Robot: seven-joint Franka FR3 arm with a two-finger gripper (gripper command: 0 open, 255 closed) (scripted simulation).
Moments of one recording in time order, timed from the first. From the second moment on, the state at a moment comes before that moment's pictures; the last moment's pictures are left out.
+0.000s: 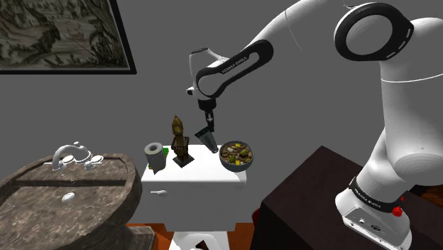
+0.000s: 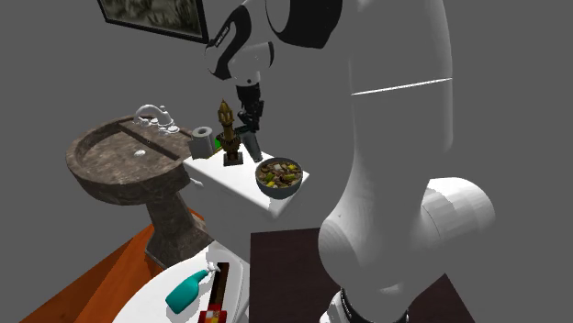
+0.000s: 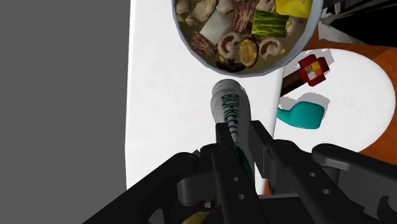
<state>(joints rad) 0.29 0.46 0.10 -1.73 -0.09 2.10 -0.60</state>
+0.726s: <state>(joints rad) 0.29 0.40 0.10 -1.67 -0.08 1.97 -0.61</state>
